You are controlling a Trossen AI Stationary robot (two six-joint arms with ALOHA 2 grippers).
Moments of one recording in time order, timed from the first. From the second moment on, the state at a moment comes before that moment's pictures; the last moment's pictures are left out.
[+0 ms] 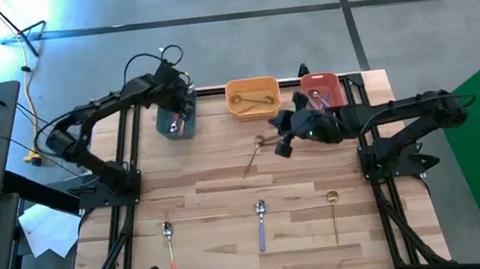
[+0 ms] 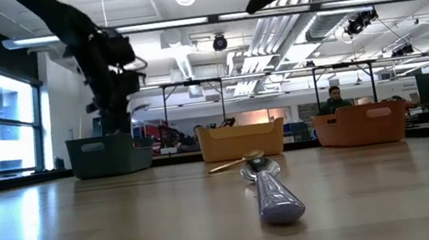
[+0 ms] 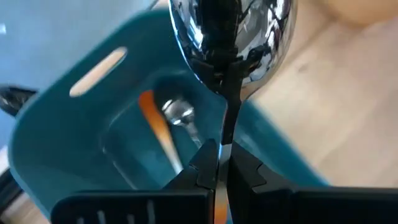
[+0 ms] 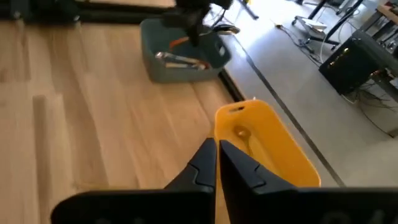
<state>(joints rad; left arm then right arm) 0.88 1.54 1.04 -0.62 0.02 0.09 0.04 1.31 1.14 -0.45 0.57 0.01</state>
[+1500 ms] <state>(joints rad) 0.89 1.47 0.75 -0.18 0.02 0.07 -0.26 1.53 0.94 -0.12 0.05 -0.41</state>
